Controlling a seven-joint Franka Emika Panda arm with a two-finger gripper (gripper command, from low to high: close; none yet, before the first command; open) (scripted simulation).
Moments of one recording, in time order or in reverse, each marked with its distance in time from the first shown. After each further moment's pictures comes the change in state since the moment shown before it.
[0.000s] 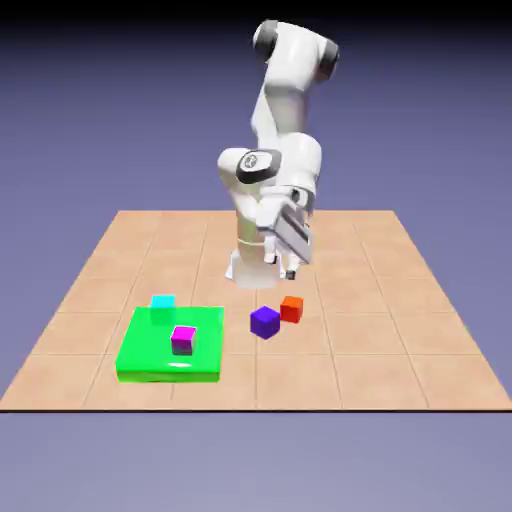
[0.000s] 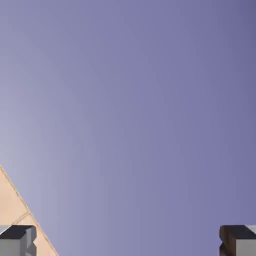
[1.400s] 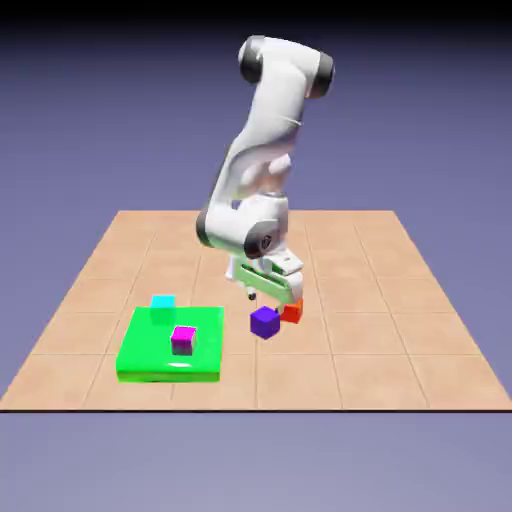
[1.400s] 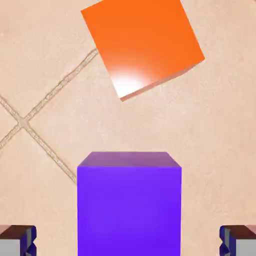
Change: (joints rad) arm -1.423 0.138 1.373 0.088 -1.367 0.209 0.019
